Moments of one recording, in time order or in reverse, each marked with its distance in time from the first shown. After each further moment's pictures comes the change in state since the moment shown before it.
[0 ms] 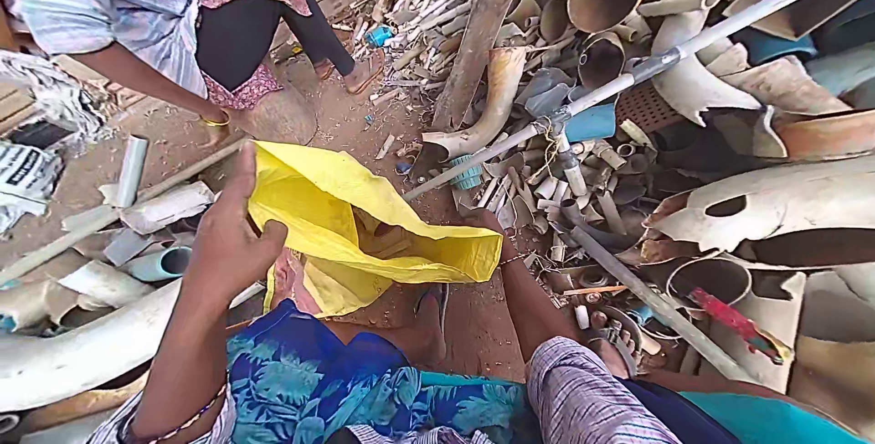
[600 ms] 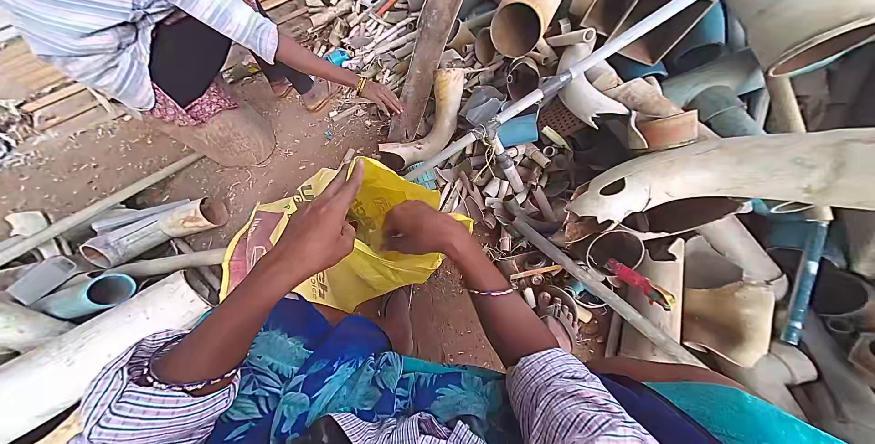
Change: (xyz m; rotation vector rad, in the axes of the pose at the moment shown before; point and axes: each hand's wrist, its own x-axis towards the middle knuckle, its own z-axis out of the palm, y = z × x) left_hand -0.008 0.112 0.071 0.186 -0.365 0.324; right_hand -0.177 -0.182 -0.070 -0.430 -0.277 -0.569
